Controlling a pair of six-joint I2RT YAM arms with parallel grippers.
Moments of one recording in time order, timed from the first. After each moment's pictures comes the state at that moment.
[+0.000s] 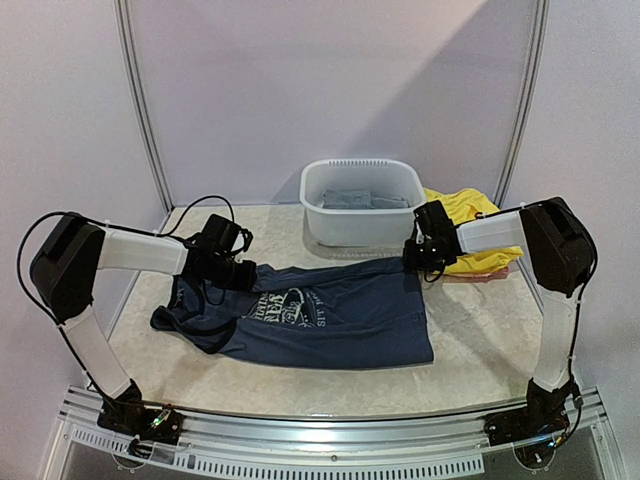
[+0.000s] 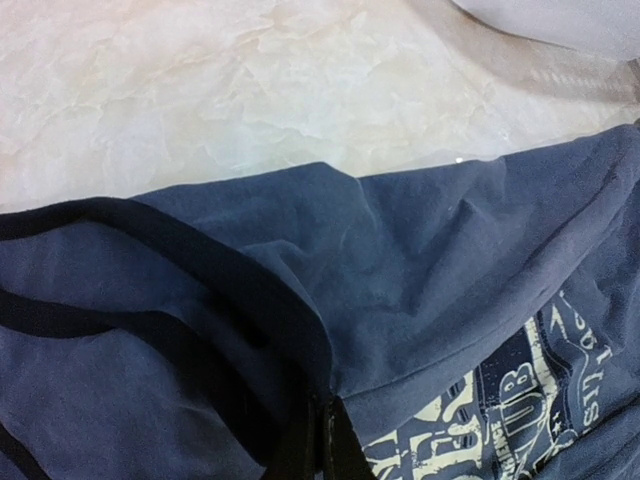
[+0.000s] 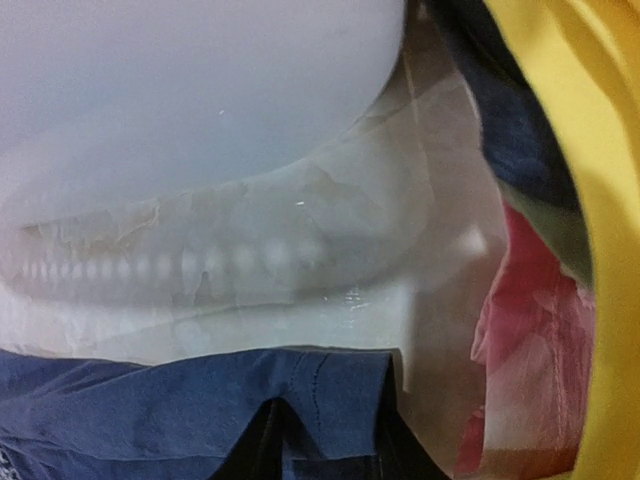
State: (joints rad) left arm -0.50 1.74 0.95 -0.14 -0.02 -0.32; right arm 0.42 2.04 1.28 -0.16 0.08 0.51
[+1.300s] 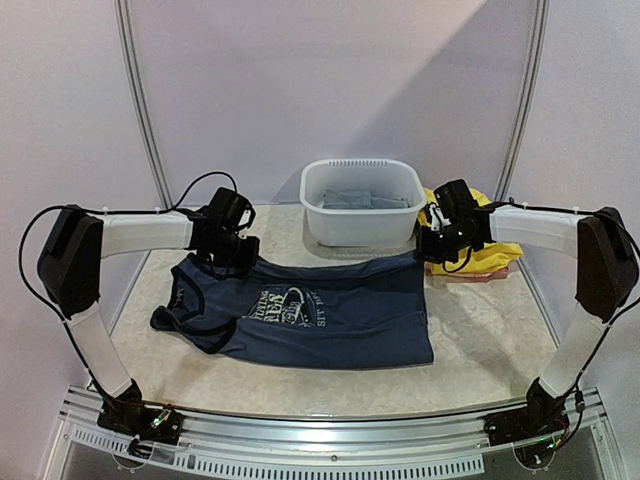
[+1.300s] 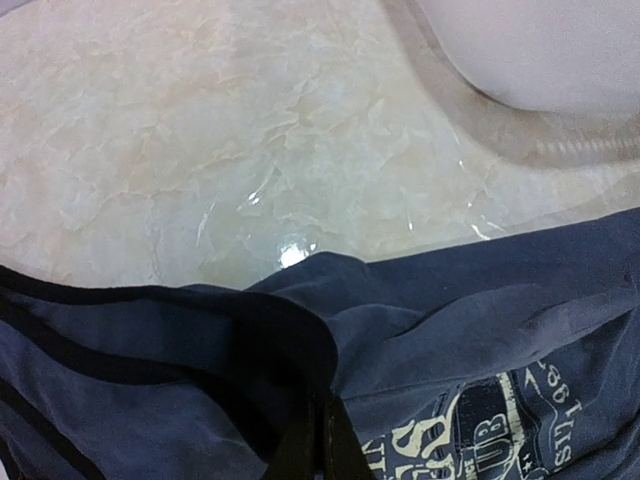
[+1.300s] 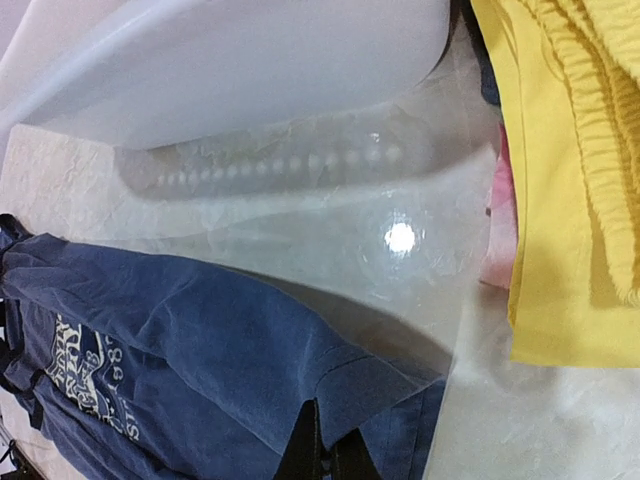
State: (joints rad) left arm -0.50 1.79 1.21 -0.35 -0.10 -0.32; right arm 0.42 1.74 1.23 -0.41 -0.11 0.52
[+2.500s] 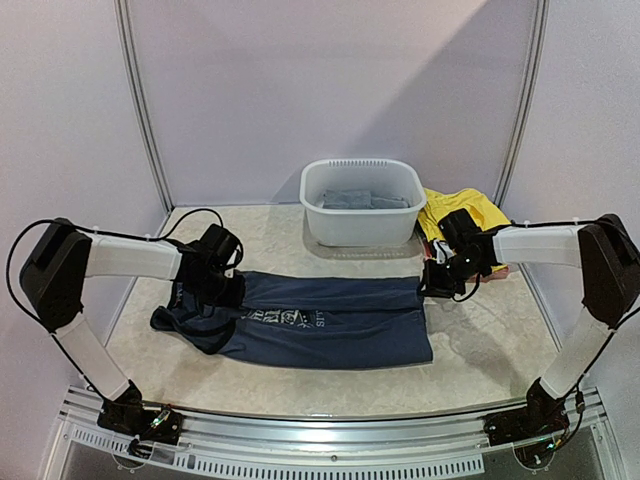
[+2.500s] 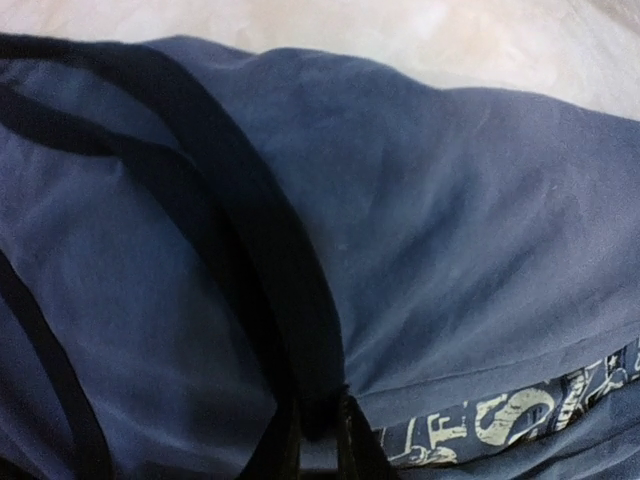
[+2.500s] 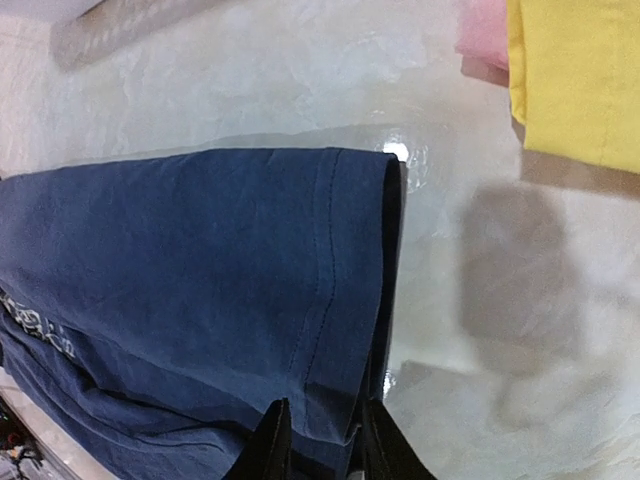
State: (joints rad) left arm -0.53 1.67 0.91 -0.37 -0.10 -0.43; right arm 0.43 1.68 1.01 -0.44 -0.19 0.53
